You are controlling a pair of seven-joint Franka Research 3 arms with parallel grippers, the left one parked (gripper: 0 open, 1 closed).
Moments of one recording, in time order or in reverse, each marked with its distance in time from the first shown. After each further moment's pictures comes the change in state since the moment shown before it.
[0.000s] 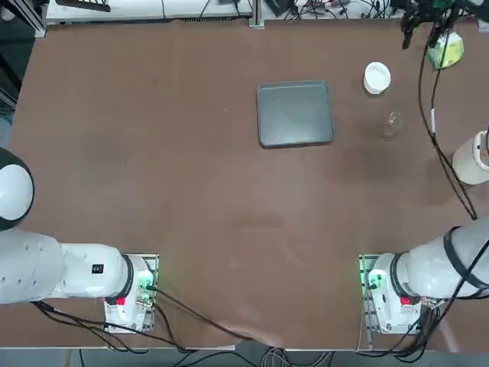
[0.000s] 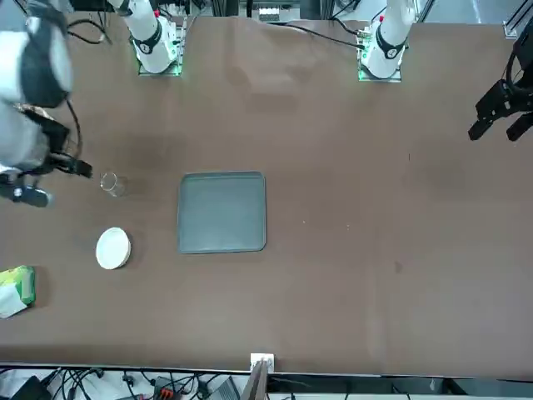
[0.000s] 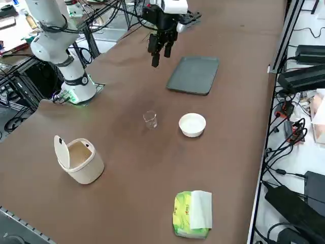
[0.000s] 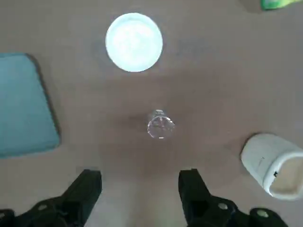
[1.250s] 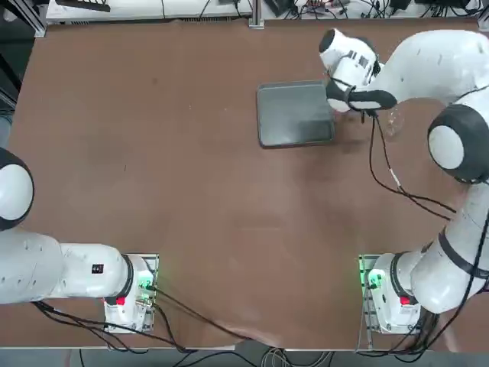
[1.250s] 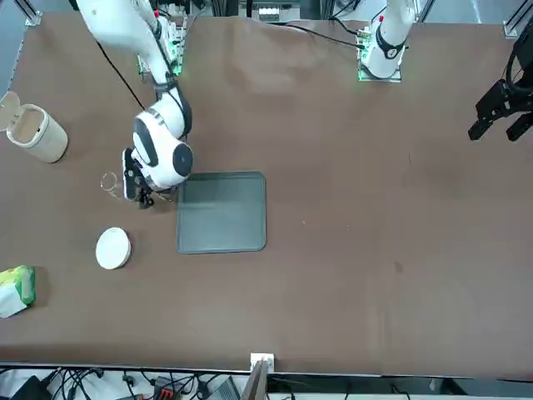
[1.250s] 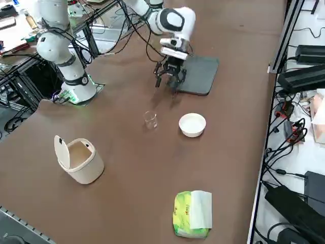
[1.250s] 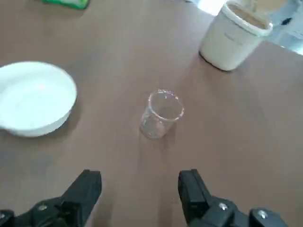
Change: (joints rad) arm 0.413 0.205 0.030 -0.366 -0.584 0.257 1.916
